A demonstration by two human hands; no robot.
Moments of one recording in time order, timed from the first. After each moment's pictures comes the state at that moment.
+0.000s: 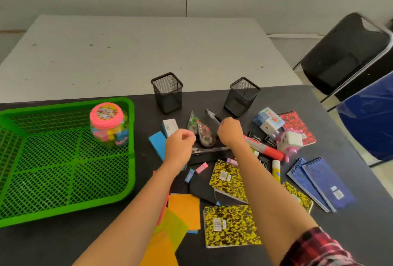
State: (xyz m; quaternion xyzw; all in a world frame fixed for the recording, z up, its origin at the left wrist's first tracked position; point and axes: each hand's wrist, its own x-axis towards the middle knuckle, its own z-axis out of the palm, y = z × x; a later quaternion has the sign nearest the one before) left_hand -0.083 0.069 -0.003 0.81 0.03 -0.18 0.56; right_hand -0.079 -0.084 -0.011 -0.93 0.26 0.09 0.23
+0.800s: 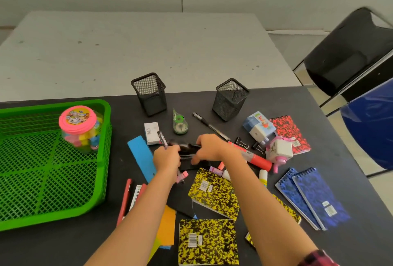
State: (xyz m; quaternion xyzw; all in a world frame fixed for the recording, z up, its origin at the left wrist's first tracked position) left_hand -0.082 0.019 -0.036 0.68 0.33 -0.19 0.62; right_hand -0.086 -0.107 -0.013 -0.92 0.07 0.29 0.25
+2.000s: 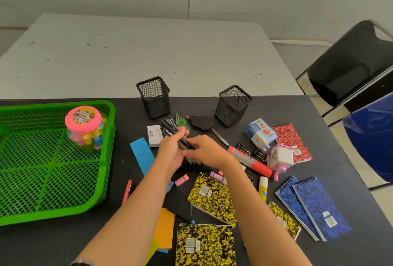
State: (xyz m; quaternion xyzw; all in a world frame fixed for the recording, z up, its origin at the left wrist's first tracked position) left_hand -0.058 0.016 -0.023 0.46 0.23 -0.24 0.82; right_hand -0.097 -0.091 0.000 -0.88 0.01 0.21 0.43
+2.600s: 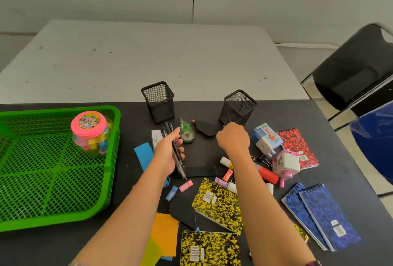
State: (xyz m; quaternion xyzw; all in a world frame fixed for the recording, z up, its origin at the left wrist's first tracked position) left_hand -0.048 0.036 -0.020 0.54 0.25 -0.28 0.76; right_hand -0.070 -0.117 0.016 -0.91 0.32 0.08 0.25
